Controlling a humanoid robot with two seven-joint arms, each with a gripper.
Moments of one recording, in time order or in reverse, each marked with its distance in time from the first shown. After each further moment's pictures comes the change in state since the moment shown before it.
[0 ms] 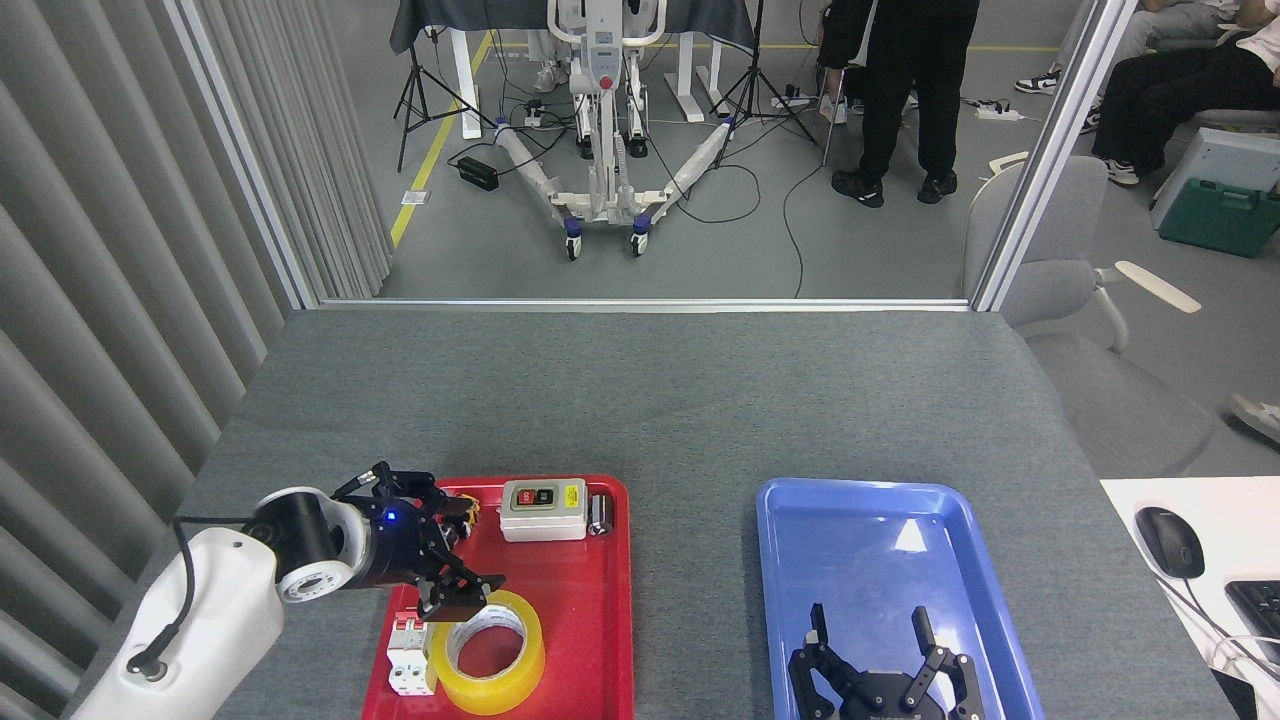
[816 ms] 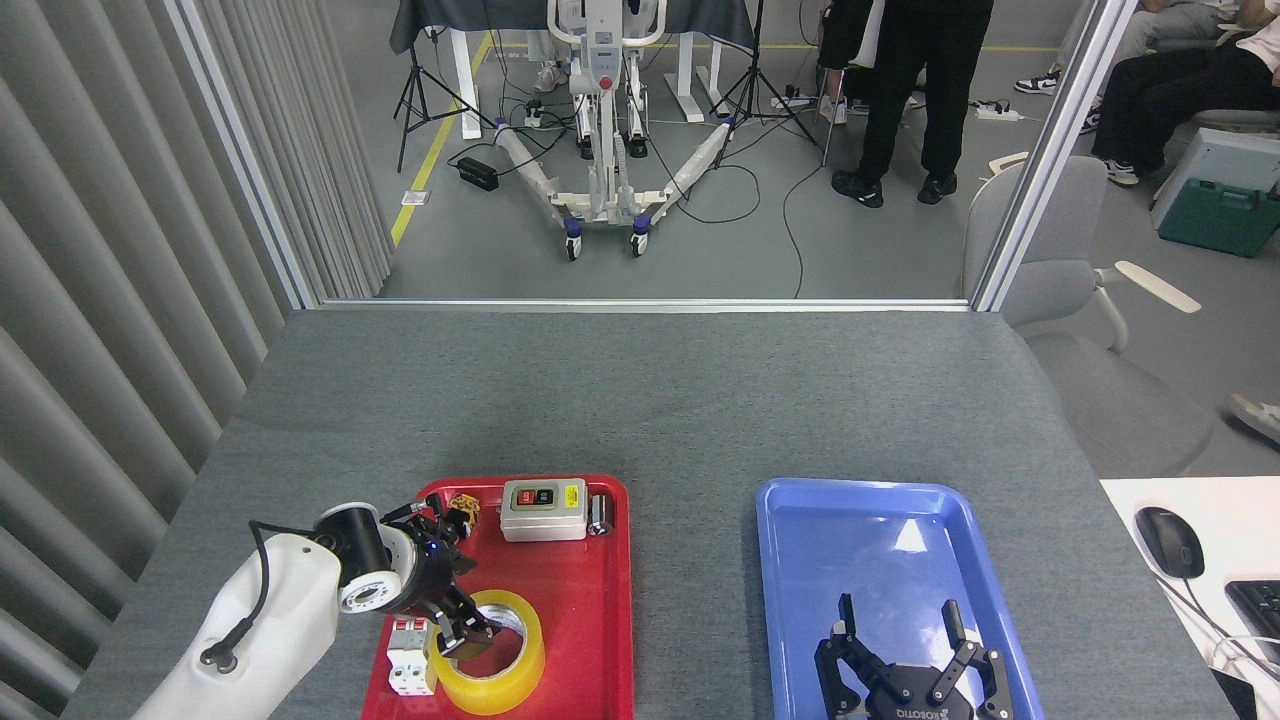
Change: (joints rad) left arm -0.031 -0.070 -0.076 0.132 -0.033 0.023 -0.209; right arm -0.004 -0.014 -0.037 -0.010 0.000 -0.002 -0.009
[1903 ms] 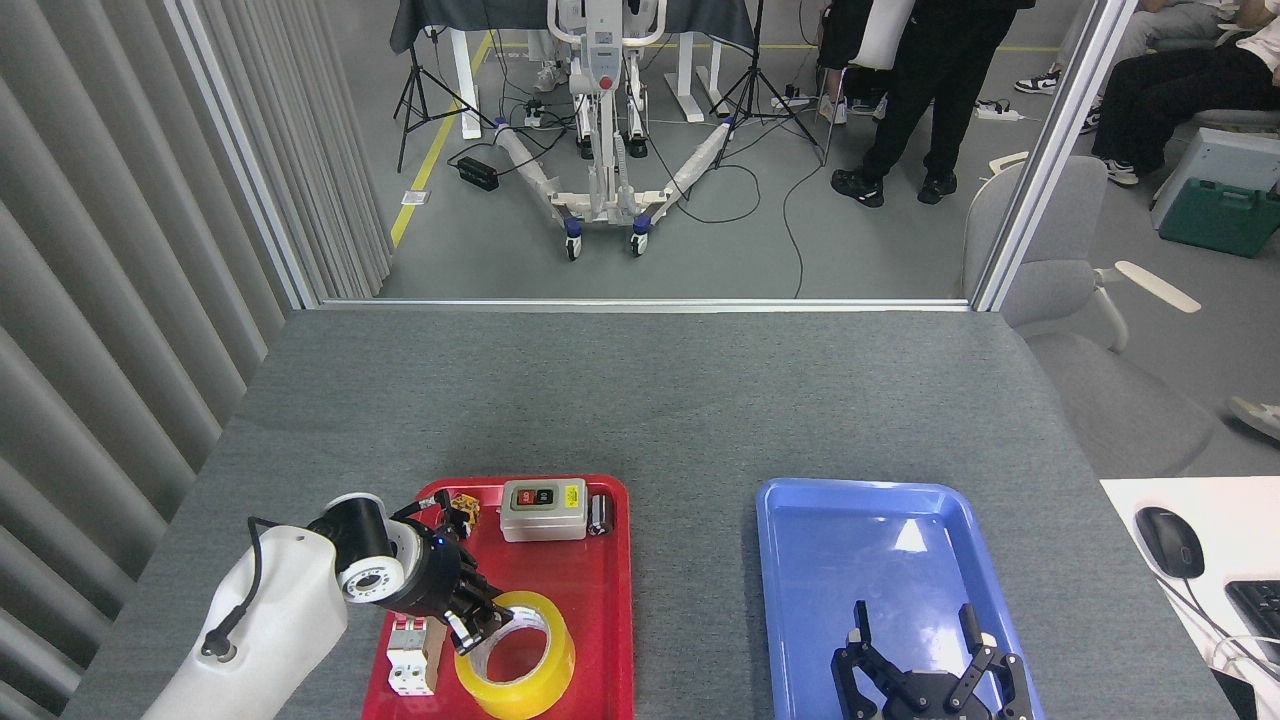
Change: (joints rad) left arm 0.000 -0.041 0.084 0.008 0.165 -0.080 -0.113; right arm 0.014 -0.045 -0.006 0.002 0.005 0.000 -0.029
